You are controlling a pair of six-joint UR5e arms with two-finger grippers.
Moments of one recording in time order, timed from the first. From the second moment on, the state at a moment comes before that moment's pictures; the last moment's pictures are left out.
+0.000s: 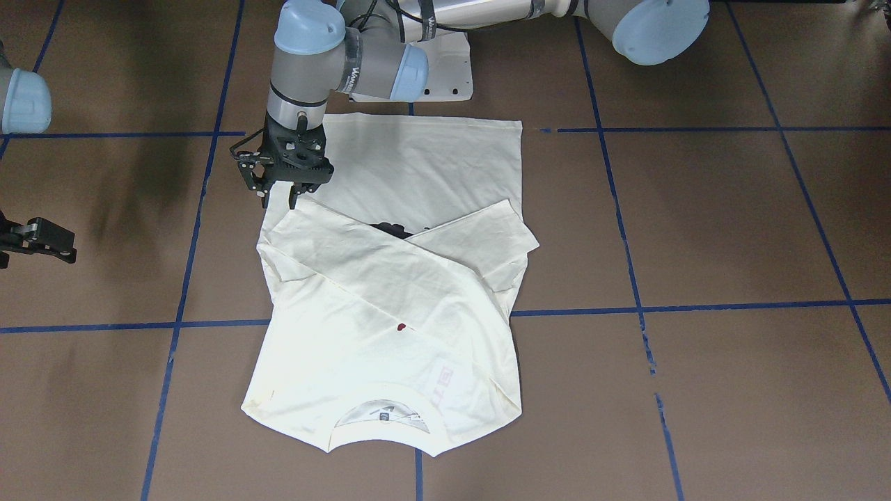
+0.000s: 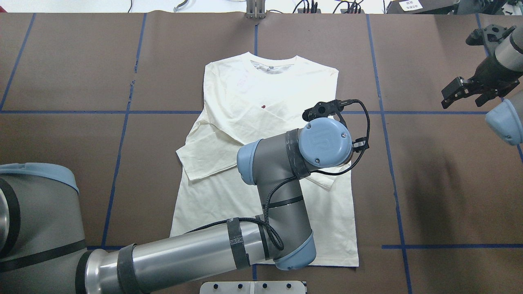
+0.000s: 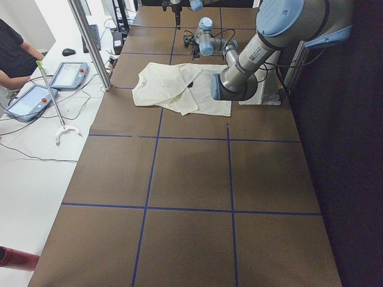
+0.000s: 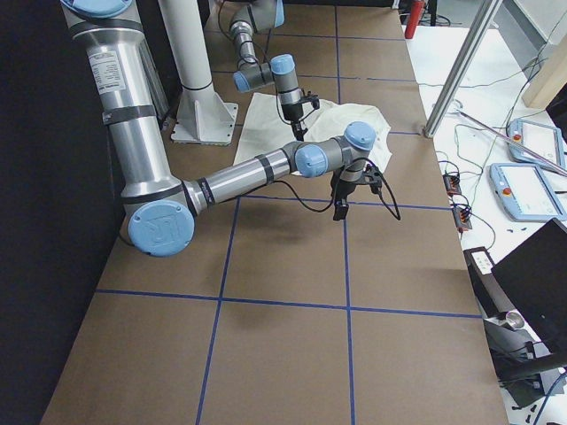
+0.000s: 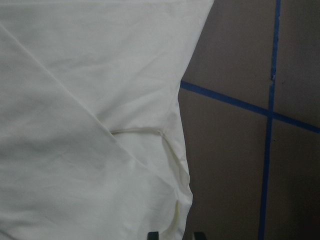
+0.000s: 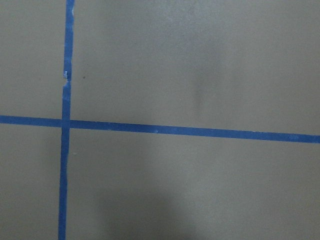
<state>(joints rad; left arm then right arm) -0.34 -2.73 -1.16 -2.03 -1.60 -1.60 1.15 -1.34 1.71 -1.64 2.29 0.46</state>
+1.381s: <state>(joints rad) -0.54 -2.13 -1.87 -1.62 -1.85 -1.21 0.64 -1.45 2.03 -1.31 2.01 1.26</state>
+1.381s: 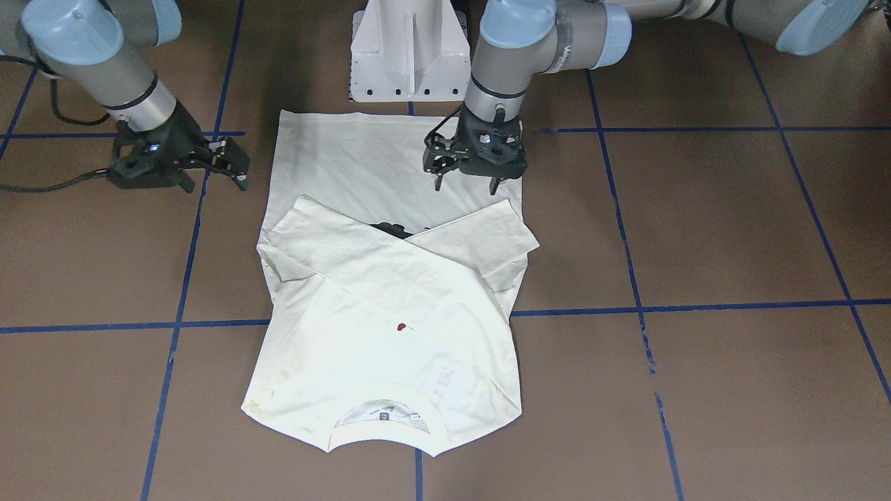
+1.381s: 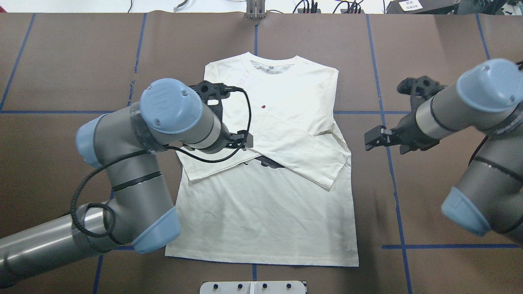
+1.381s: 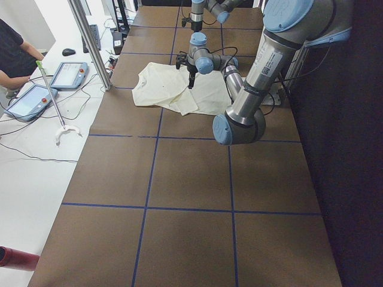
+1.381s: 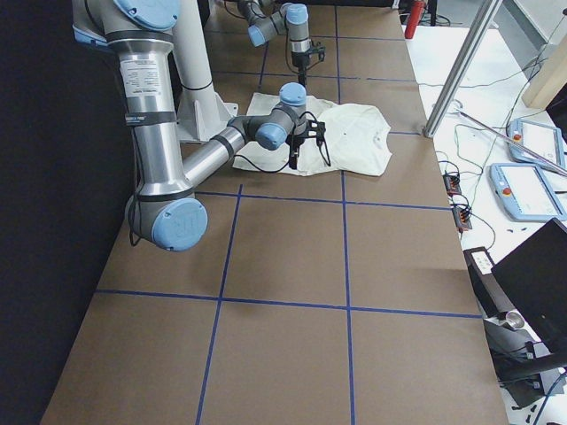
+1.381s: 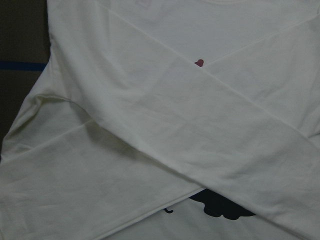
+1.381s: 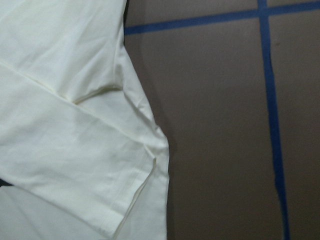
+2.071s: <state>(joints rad) -0.54 -1.94 -2.08 -1.56 -1.86 -1.15 0.16 -1.55 2.09 -1.22 1.61 1.65</state>
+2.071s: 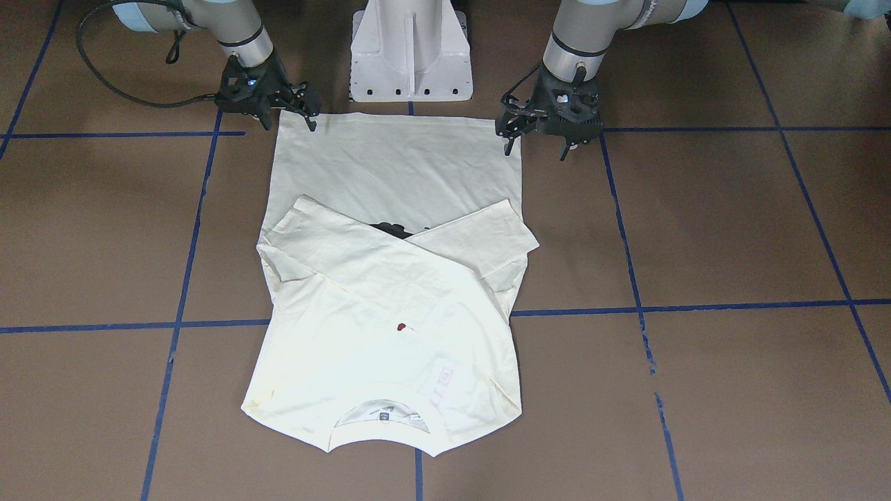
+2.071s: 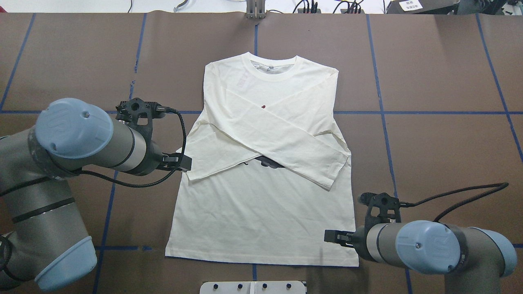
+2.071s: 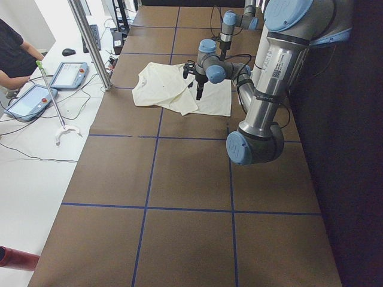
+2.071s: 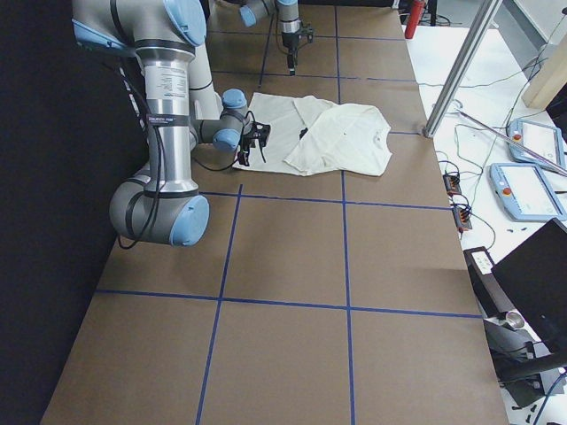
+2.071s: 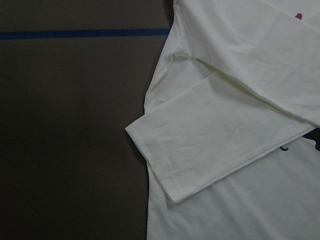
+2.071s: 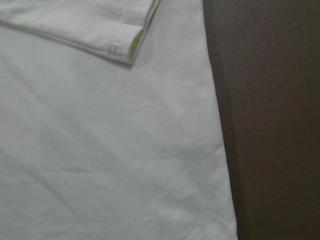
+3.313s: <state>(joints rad) -0.54 -1.95 -2.08 -1.56 -1.86 -1.15 0.12 -1.57 2.07 -1.22 1.63 1.67</state>
